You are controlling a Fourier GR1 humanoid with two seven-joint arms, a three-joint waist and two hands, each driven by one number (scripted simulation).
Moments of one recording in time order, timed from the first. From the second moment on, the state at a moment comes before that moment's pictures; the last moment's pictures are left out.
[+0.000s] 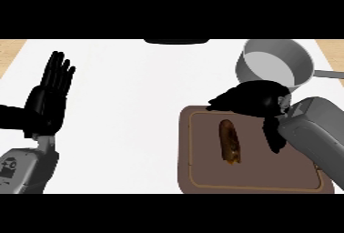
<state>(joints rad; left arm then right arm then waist) -0.27 0.34 -0.06 -1.52 0.29 0.25 0.00 -0.78 -0.62 0.62 -1.46 0.48 0.92 0.00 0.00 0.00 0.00</state>
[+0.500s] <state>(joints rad) -0.29 0.32 -0.02 -1.52 0.27 0.22 0.02 -0.65 -0.55 0.60 -1.49 0.64 0.88 -0.08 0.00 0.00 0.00</state>
